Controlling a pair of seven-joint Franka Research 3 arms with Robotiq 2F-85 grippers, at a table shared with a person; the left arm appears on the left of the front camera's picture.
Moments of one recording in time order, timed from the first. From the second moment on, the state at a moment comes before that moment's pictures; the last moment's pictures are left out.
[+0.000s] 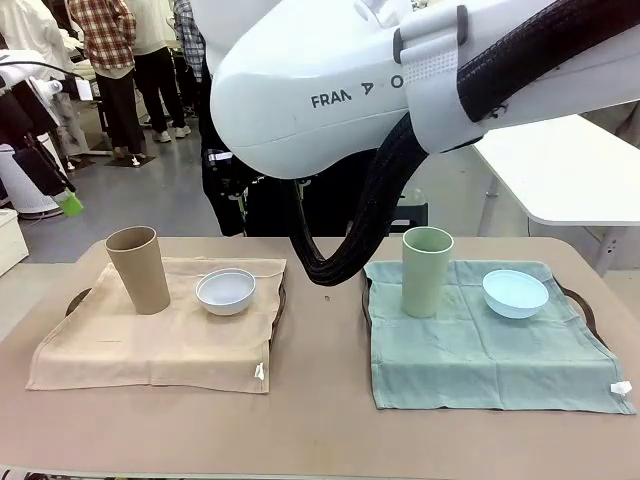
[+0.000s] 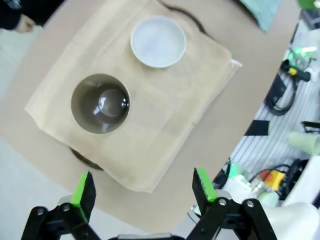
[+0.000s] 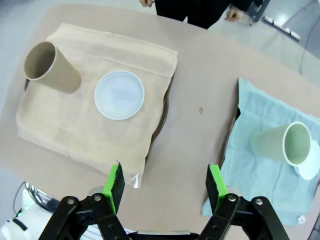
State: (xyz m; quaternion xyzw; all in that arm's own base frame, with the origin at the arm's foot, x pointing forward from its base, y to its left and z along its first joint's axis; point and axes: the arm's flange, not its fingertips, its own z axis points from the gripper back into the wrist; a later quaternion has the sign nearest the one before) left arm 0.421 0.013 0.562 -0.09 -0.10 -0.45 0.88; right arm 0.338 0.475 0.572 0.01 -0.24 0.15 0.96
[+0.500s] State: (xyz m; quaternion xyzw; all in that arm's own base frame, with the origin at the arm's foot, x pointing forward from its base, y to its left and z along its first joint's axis) left arm 0.426 0.015 0.554 -0.09 -0.09 -0.45 0.89; right arm 0.339 0.477 0.568 0.01 -0.23 0.15 0.96
